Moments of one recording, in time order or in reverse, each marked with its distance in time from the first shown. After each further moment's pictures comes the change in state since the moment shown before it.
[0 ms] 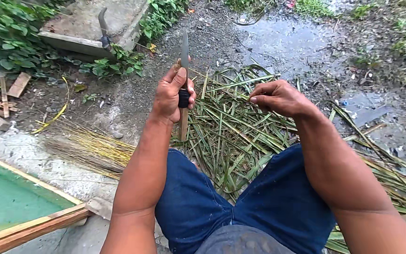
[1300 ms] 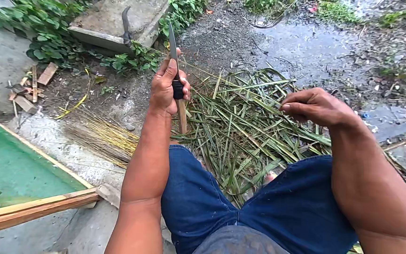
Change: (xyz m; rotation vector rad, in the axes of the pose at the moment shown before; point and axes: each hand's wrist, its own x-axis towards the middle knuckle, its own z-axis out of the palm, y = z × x) left_hand -0.001 0.017 -0.036 -0.037 0.139 0.087; right_hand -0.026 0.006 -0.028 -0.038 -0.076 0.059
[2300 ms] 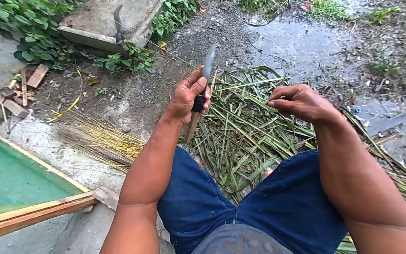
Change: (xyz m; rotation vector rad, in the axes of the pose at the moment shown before) left_hand -0.017 -0.026 0.033 0.027 -0.253 -0.178; right_hand 0.009 -0.004 0.015 -0.010 0.083 0.001
